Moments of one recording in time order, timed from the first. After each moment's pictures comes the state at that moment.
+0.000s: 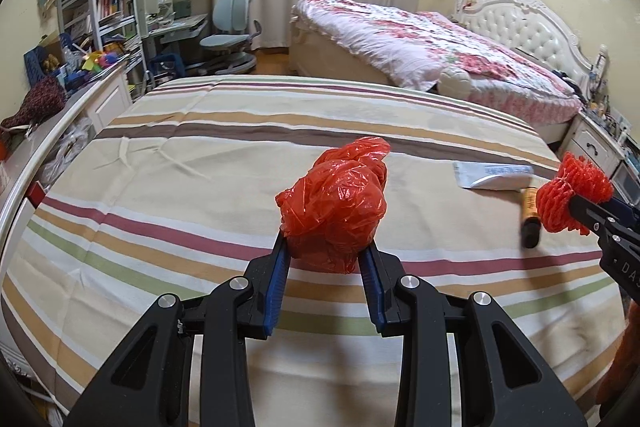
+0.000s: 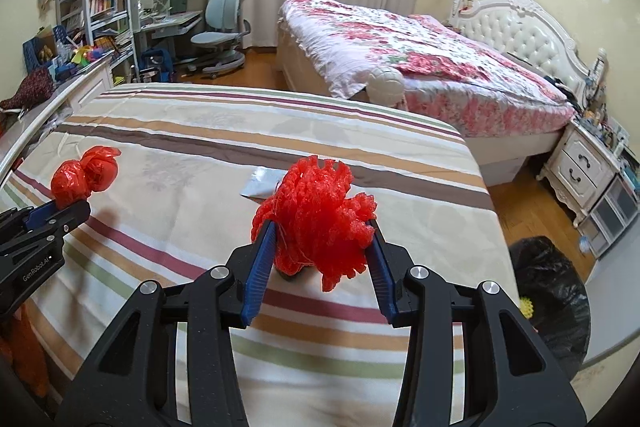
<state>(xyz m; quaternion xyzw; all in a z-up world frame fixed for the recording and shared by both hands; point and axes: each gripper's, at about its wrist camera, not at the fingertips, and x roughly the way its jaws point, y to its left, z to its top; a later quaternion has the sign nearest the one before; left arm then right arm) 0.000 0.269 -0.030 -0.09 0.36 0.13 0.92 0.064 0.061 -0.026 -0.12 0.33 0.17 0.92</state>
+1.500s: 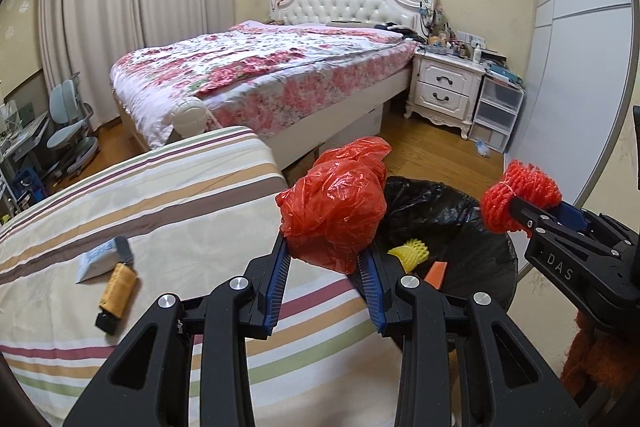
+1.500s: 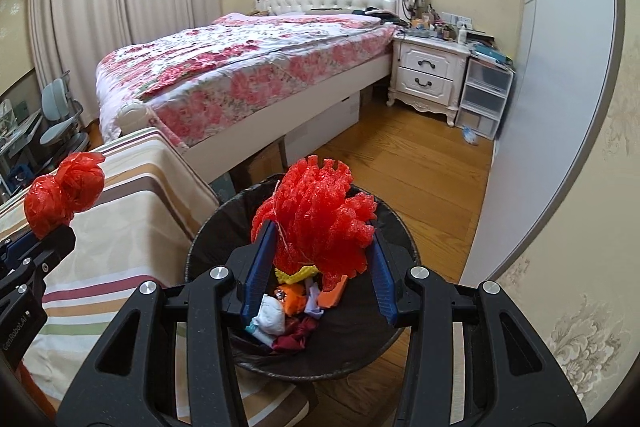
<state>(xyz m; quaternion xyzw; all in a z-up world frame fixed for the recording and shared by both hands) 0.085 -0.046 -0.006 0.04 0.33 -0.13 0.93 0.087 -0.245 -0.036 0.05 0.32 -0.10 0.94</state>
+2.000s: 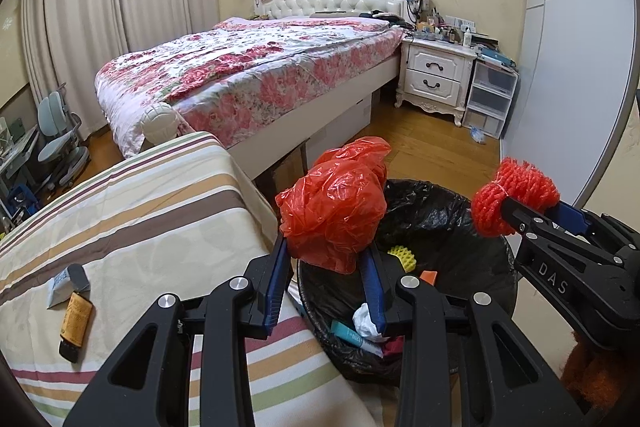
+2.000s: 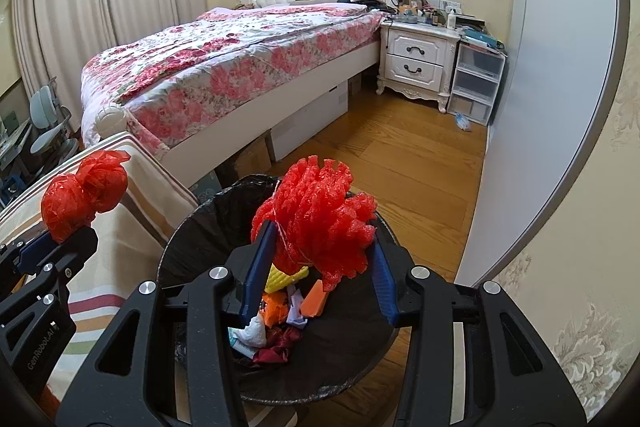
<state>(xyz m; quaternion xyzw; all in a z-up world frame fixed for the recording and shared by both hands) 0.111 -0.095 -0.020 0.07 0.34 -0.14 0.93 0.110 -0.274 -0.050 0.06 0.34 -0.12 0.93</state>
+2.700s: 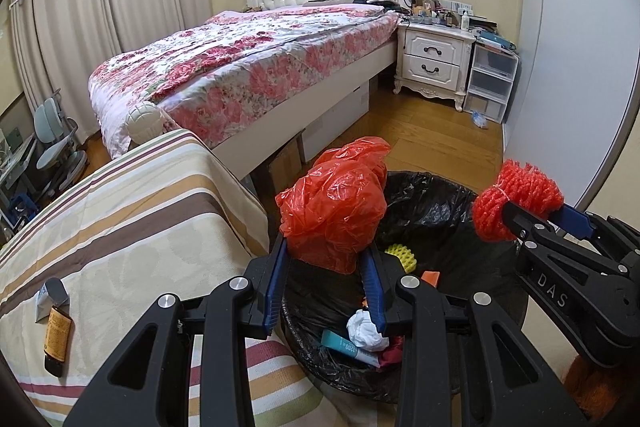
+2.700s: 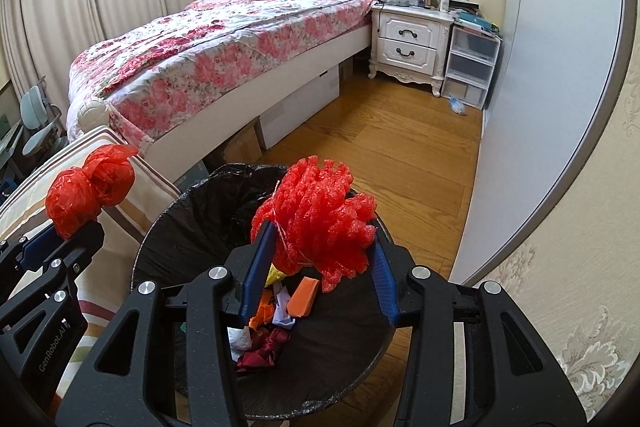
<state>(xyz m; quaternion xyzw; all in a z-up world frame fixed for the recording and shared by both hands) 0.130 -0.124 -0.034 0.09 0.35 -0.14 0.92 0.129 -0.287 -0.070 0.07 0.36 -0.13 0.92</state>
